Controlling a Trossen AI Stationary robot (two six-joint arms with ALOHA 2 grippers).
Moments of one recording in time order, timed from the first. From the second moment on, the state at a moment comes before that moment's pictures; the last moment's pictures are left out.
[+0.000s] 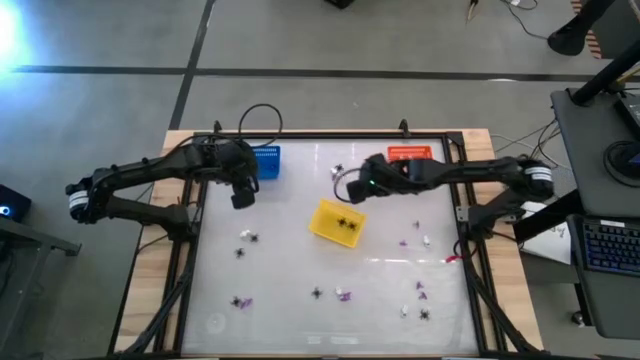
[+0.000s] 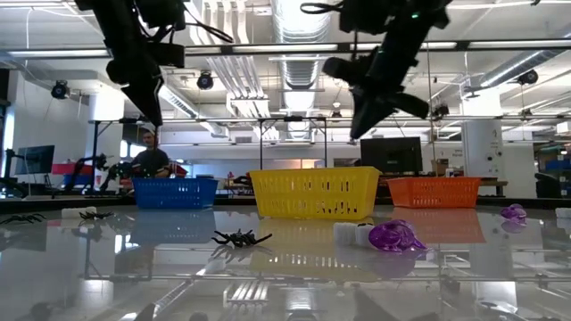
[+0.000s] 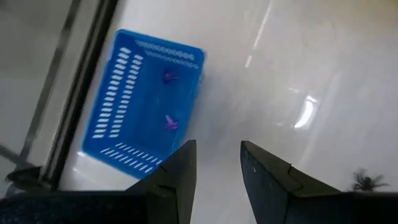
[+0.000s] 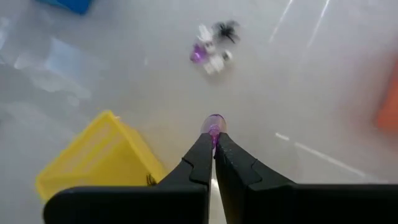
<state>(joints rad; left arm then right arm) 0.38 1.12 0.97 -0.97 -0.23 0.11 -0.19 1.53 1.12 -0.62 0.25 0.90</state>
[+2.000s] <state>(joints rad) 0.39 0.95 0.97 -1.10 -0.33 -0.04 -0.38 2.52 2.34 -0.52 -0.24 0.41</state>
